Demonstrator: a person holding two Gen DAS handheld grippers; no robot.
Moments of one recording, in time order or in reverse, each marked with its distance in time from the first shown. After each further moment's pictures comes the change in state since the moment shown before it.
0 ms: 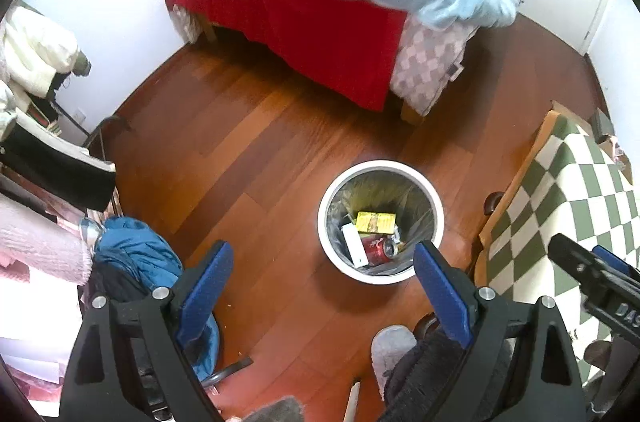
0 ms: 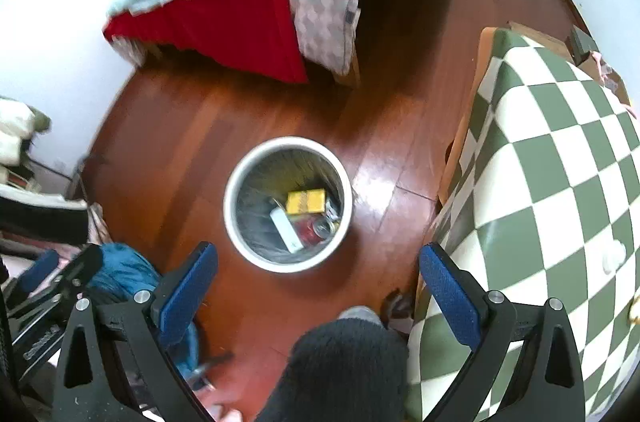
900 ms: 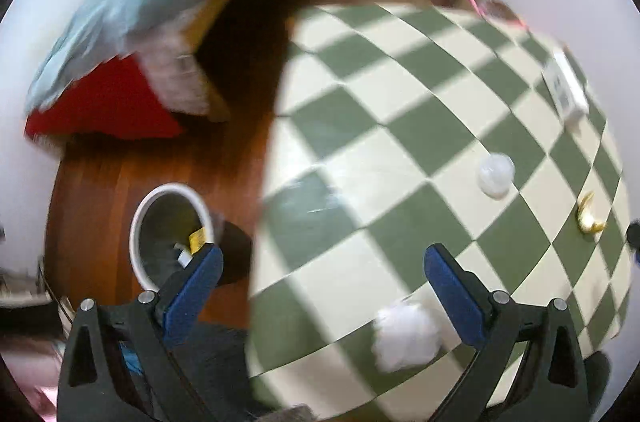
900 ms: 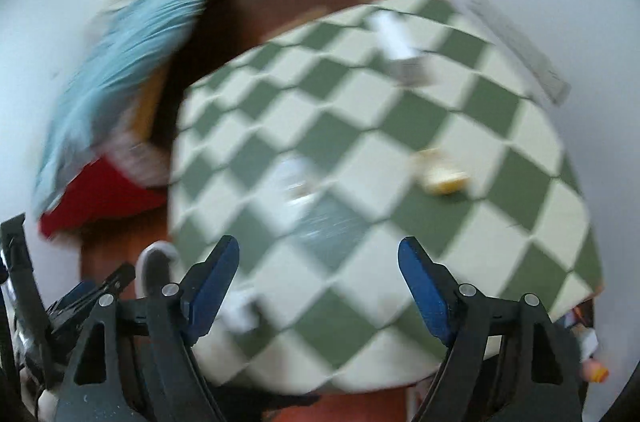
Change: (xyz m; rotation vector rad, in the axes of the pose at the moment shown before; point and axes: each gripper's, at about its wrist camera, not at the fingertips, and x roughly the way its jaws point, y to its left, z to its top) left arm 0.000 -0.379 -0.104 0.591 0.043 -0.192; right arm -0.151 -0.402 -0.175 0.683 -0.183 -0.208
